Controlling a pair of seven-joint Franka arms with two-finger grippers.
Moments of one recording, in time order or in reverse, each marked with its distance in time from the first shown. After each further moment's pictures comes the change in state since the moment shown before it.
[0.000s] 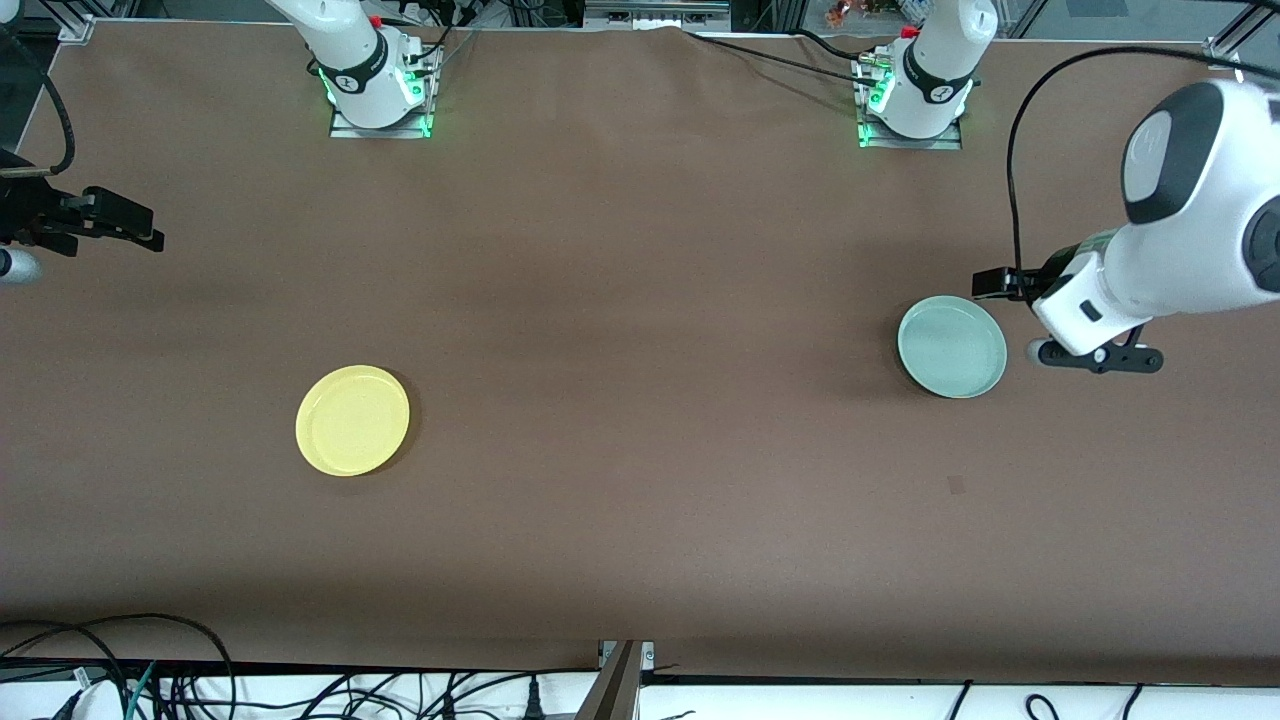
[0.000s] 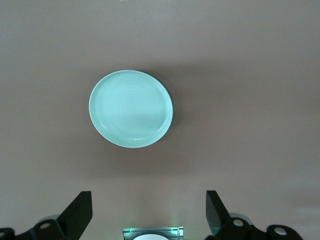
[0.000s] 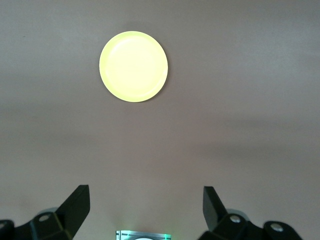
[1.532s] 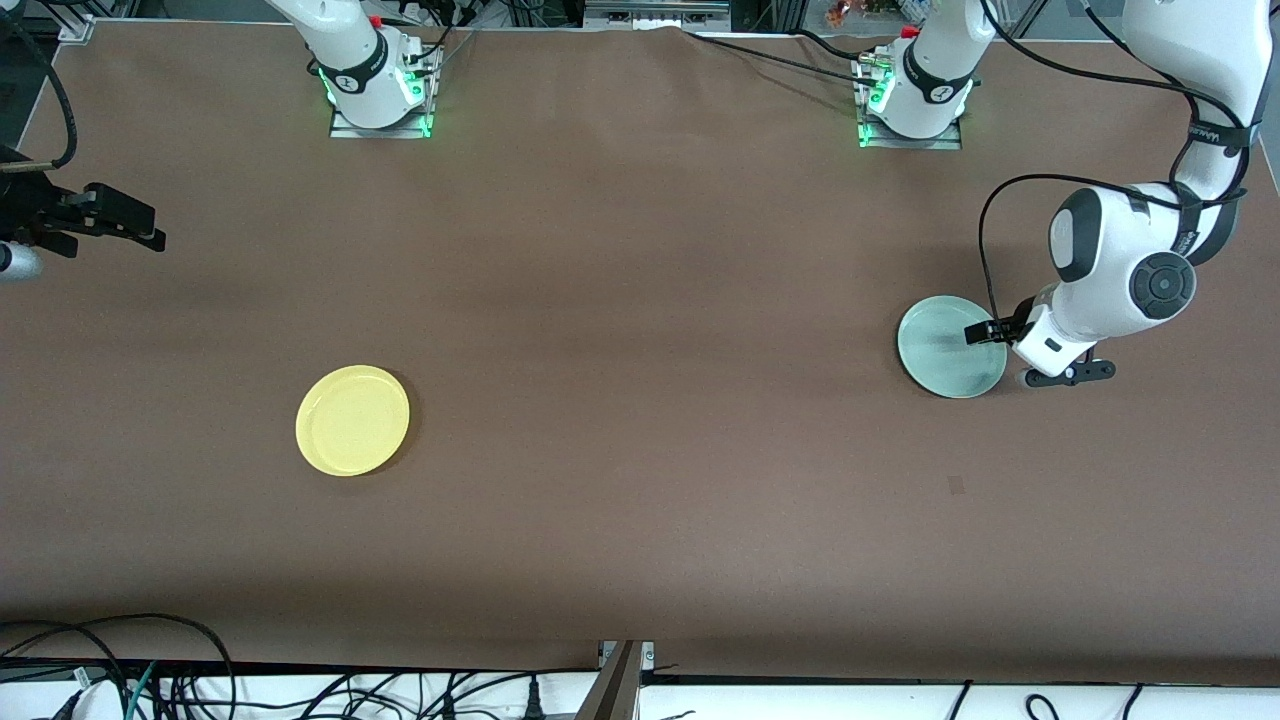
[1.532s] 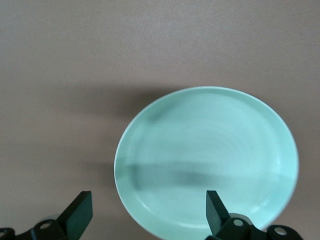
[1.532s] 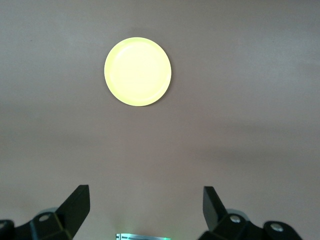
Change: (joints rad) left arm 0.179 0.060 0.009 -0.592 0.070 0.818 -0.023; right arm 0.001 0.000 0.016 0.020 0.000 0.001 0.000
